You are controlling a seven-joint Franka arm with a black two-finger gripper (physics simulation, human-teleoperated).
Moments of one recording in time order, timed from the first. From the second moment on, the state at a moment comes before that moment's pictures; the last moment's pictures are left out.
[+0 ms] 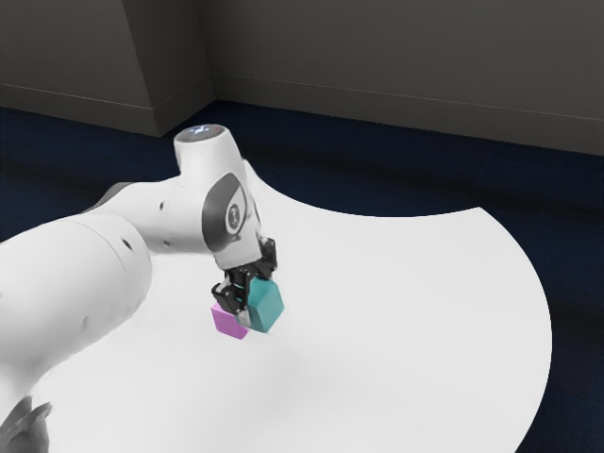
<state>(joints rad) 1.44 -0.72 -1.53 -2.15 -0.88 2.03 1.93</state>
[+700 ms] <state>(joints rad) 1.14 -0.14 -1.11 -2.29 -0.18 2.33 1.88</state>
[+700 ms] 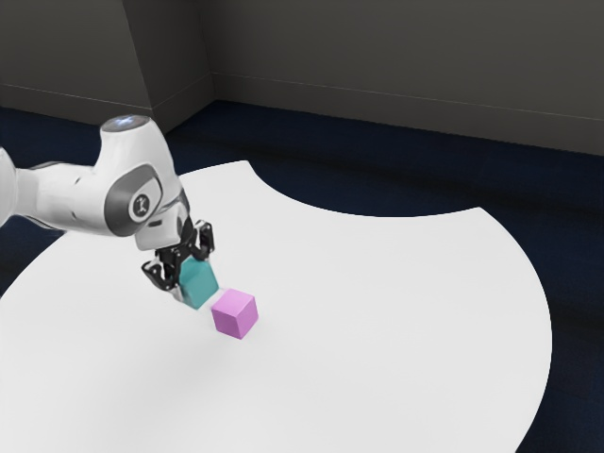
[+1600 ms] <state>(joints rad) 1.71 -0.43 -1.75 -2.18 -0.51 2.28 1.54</state>
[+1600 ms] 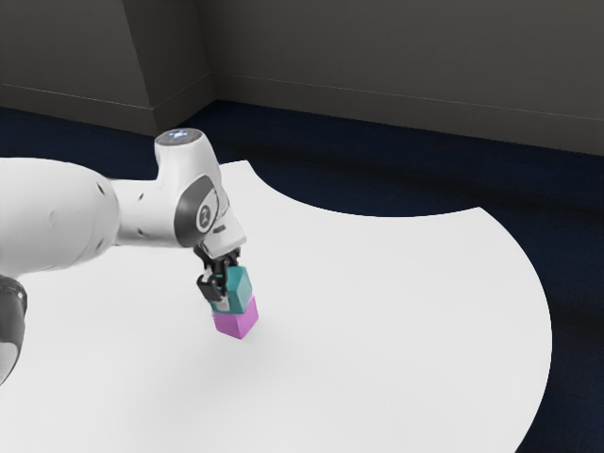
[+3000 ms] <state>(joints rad) 1.91 -0.67 -1.77 -2.01 -0.82 2.04 2.18</state>
